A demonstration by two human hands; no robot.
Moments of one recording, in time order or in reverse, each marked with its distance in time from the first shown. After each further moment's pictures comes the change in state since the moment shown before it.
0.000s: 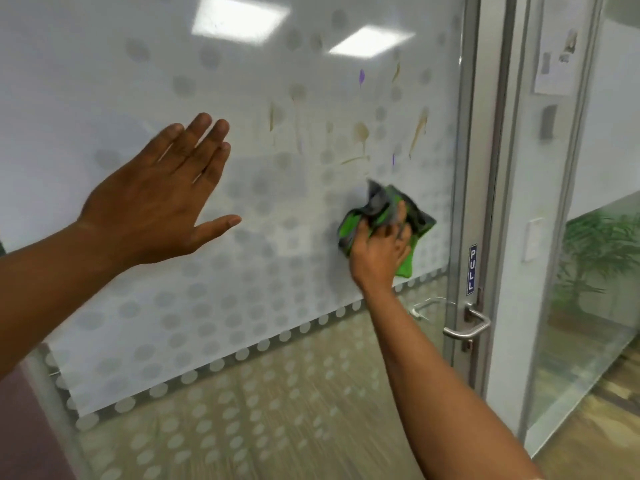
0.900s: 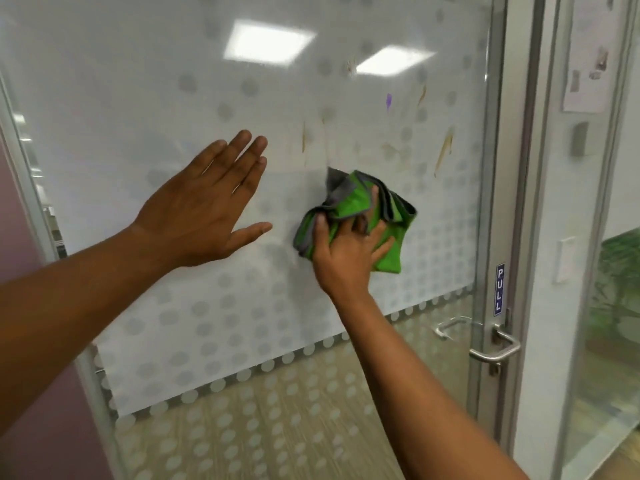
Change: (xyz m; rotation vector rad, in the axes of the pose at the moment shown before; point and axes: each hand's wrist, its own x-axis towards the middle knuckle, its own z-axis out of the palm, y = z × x) left_hand 0.008 -0.007 -0.005 0.057 -0.020 -0.006; right_hand -0.037 -0.090 0.019 -0.044 -0.067 -0.224
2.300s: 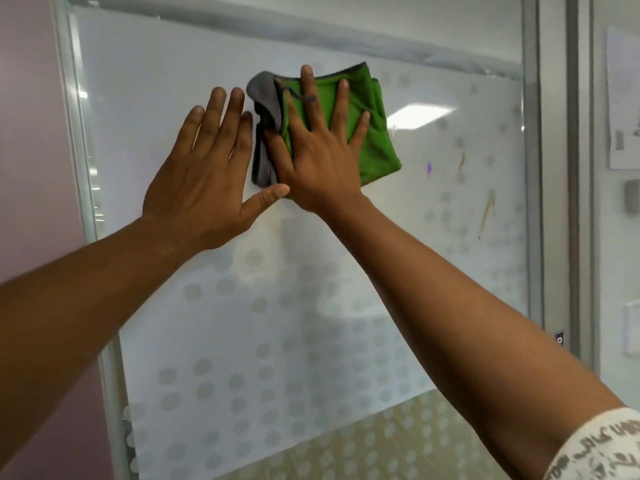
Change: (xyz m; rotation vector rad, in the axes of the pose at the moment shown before) left_hand 0.042 -0.084 -0.027 -0.002 0.037 -0.382; right_hand 0.144 -0.175 -0.030 -0.116 0.170 -0.601
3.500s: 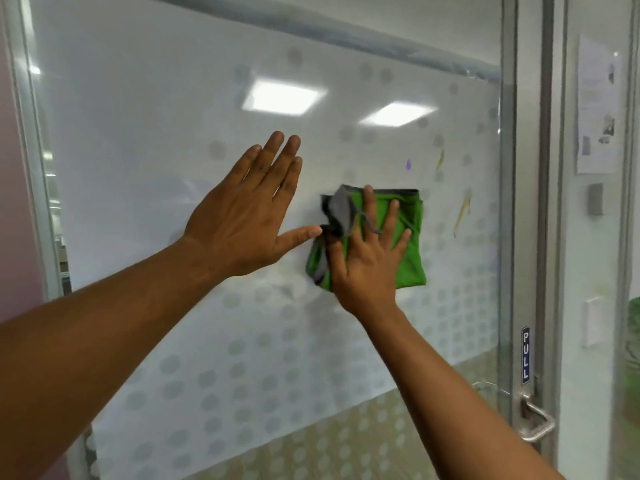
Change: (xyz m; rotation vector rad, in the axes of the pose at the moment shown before) left_hand -0.004 0.064 0.023 -0.044 -0.056 0.198; right_hand -0.150 0.080 0.011 0.039 -0.075 0.238
